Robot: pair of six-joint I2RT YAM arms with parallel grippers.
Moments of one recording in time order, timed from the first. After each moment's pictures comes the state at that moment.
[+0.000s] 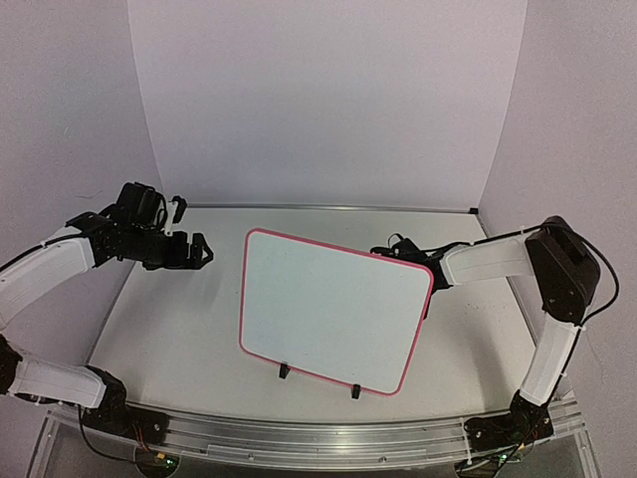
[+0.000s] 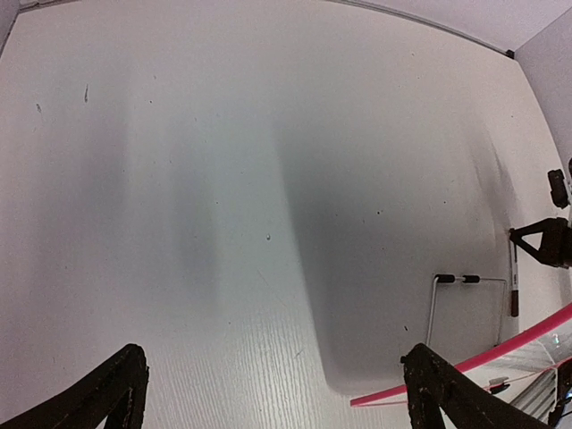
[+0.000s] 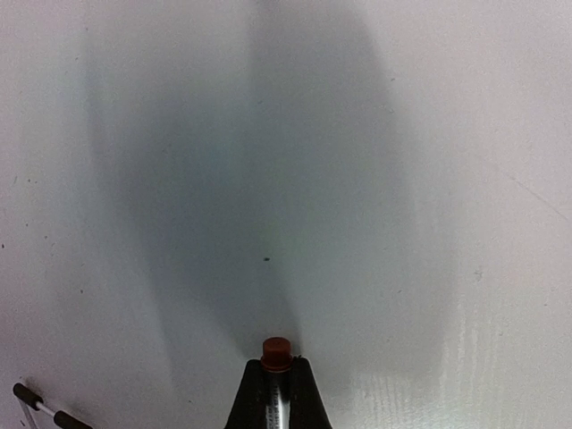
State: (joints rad) left arm -0.41 1.17 0.99 -0.62 0.08 -0.32; right arm 0.65 1.86 1.07 -0.41 0.15 0.91
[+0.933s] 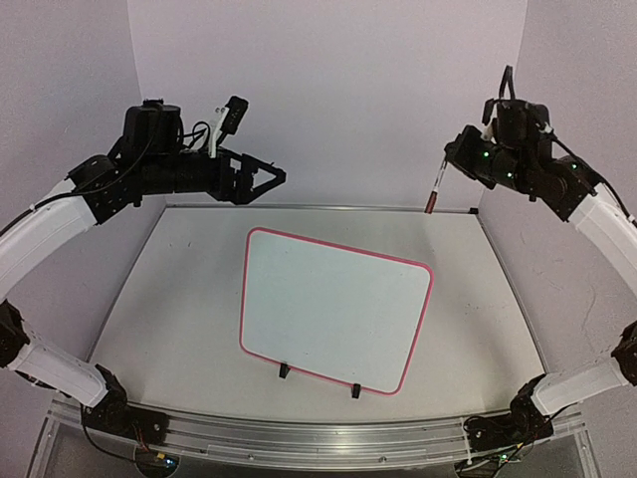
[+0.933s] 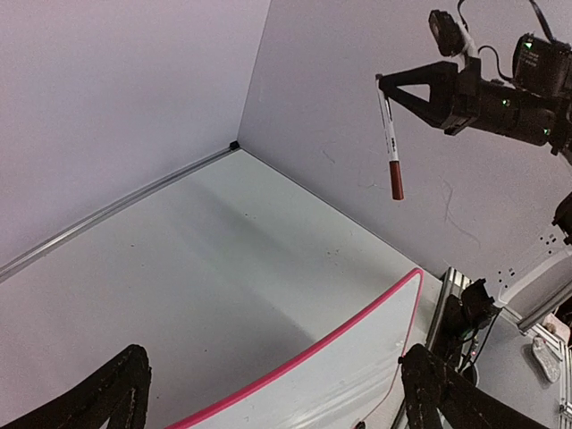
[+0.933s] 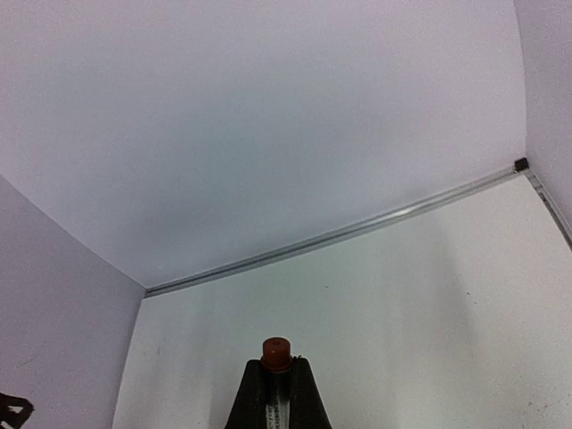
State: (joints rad) left arm -0.72 1.31 1.47 -0.42 0.33 -0.18; right arm 0.57 1.30 1.54 -0.55 0.33 0.65
